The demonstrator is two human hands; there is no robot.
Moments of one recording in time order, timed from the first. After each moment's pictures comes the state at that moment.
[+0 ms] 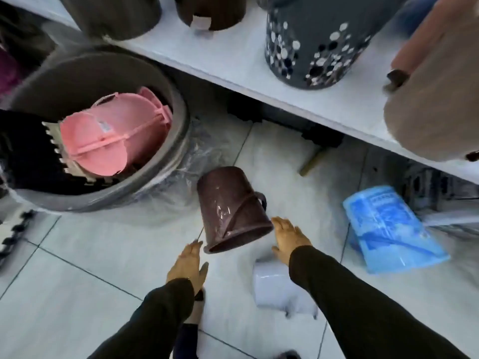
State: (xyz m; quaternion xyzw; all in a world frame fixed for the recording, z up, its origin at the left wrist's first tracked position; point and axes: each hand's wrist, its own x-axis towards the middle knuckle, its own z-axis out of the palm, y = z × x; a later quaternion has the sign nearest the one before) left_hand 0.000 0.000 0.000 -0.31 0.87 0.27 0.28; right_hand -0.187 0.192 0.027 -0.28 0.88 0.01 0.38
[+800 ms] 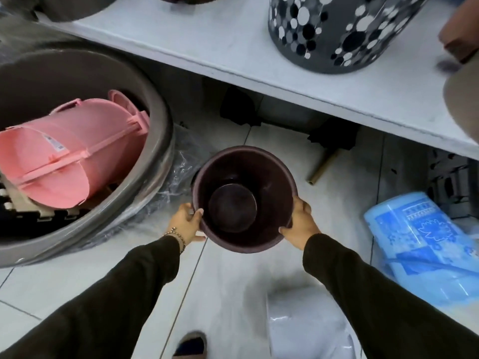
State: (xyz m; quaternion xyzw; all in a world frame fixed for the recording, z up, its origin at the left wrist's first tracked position) left_hand -0.163 -0.106 -0.091 -0.49 0.63 0.60 0.10; right_hand -0.283 0.142 -0.079 -0.04 0.89 -0.30 0.35
